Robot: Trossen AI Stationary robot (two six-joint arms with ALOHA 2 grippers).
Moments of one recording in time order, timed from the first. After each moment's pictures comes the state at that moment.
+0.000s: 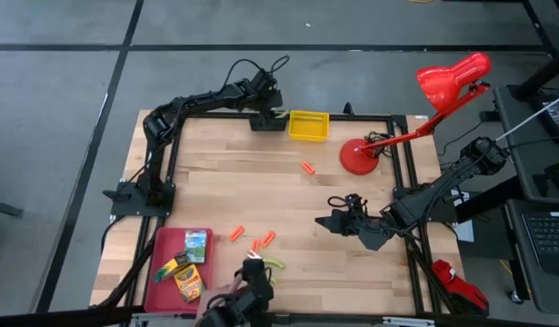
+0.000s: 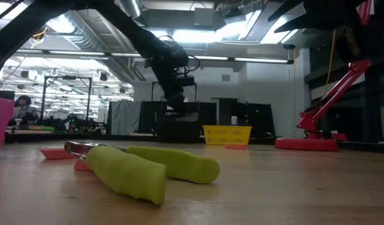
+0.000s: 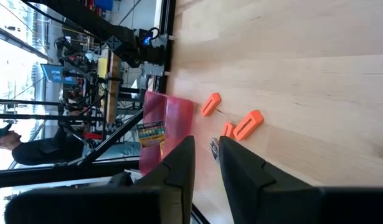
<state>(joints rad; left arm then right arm) 0.71 2.04 1.60 -0.43 -0.06 0.65 0.63 1.30 0.76 -0.06 0.72 1.80</state>
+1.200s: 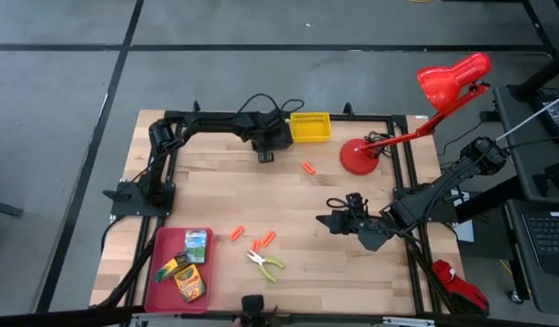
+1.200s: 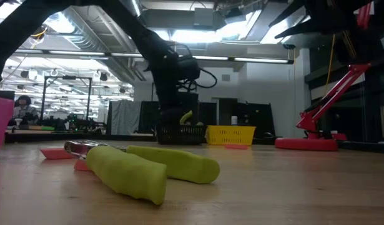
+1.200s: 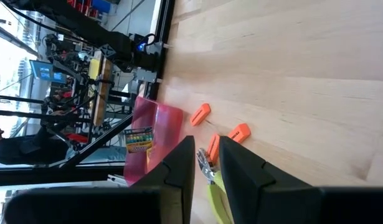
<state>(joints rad) 0.50 2.04 1.42 -0.52 -0.17 0.39 0.63 1.30 0.76 -0.11 0.75 1.74</state>
